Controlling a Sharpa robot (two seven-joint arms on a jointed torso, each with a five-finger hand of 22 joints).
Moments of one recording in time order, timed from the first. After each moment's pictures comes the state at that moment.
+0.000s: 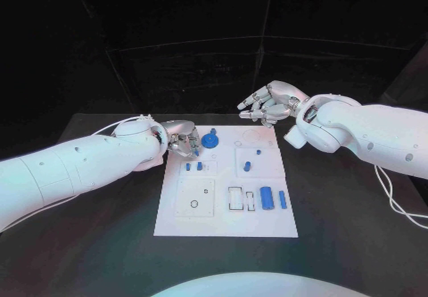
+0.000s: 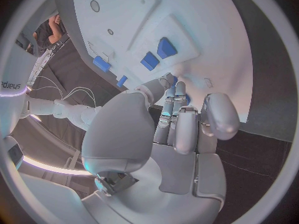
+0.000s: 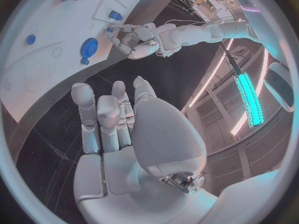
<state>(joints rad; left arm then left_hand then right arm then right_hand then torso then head) 1.28 -0.57 -0.13 1.19 -1.33 -0.07 -0.01 1.31 -0.12 0.55 -0.10 0.05 1.09 0.14 0.17 0.07 1.16 0.07 0.21 0.07 1.47 -0.01 1.39 1.18 0.10 1.45 0.08 1.15 1.16 1.32 -0.81 -0.03 1.41 -0.78 -0.19 0.13 1.46 0.01 -0.16 0.21 0.37 0.94 0.16 0.08 0.07 1.09 0.07 0.74 0.70 1.45 -0.01 1.06 1.00 0.12 1.13 0.10 1.12 0.85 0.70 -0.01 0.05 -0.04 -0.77</state>
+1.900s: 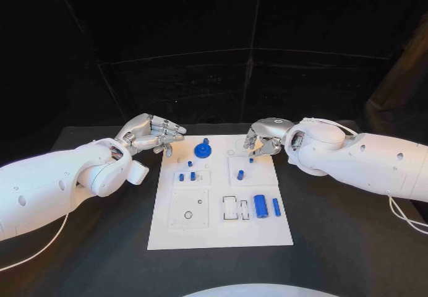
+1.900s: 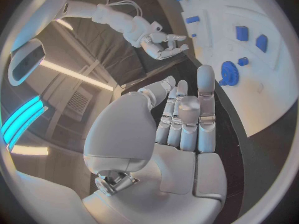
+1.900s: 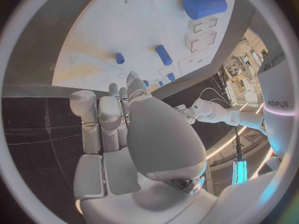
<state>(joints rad) 1.28 -0.80 -0.13 1.39 -0.34 -0.17 0.38 1.30 -0.11 0.52 -0.09 0.05 1.03 0.17 0.15 0.09 1.18 0.09 0.20 0.10 1.33 0.00 1.18 0.80 0.17 1.25 0.10 0.65 0.75 1.24 -0.83 -0.03 1.46 -1.62 -0.15 -0.10 1.61 -0.02 -0.07 0.20 0.20 1.02 0.15 0.09 0.07 1.08 0.09 0.21 0.20 1.47 0.00 1.08 1.04 0.14 1.22 0.10 1.19 0.96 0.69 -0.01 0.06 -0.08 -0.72</state>
